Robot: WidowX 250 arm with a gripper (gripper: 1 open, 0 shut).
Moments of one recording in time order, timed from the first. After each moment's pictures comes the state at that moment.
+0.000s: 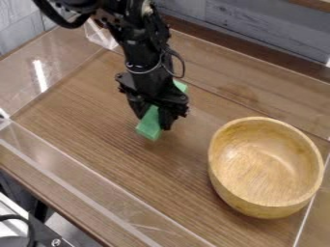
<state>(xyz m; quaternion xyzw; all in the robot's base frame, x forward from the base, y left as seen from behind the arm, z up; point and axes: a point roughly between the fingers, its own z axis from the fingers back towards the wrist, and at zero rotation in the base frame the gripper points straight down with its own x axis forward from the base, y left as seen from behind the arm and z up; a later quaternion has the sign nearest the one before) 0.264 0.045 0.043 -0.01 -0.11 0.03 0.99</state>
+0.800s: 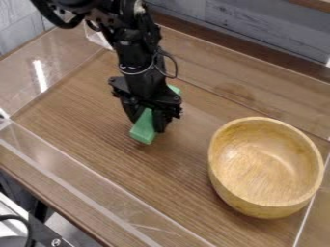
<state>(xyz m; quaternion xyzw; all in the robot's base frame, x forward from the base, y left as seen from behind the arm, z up) 0.259 0.050 0.039 -0.02 -0.09 0.05 0.99</state>
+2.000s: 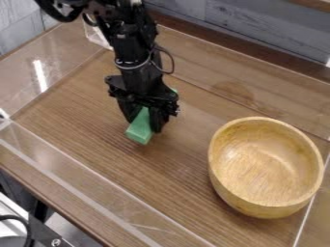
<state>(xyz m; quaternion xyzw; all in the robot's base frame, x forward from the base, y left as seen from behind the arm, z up) 0.254 0.053 0.043 -0.04 -0.06 0.05 1.00</state>
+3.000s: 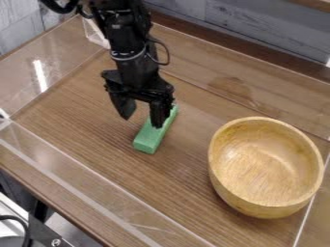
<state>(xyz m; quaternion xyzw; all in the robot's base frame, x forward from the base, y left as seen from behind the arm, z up) 0.253 0.059 0.048 -0.05 -0.04 0.06 1.00</state>
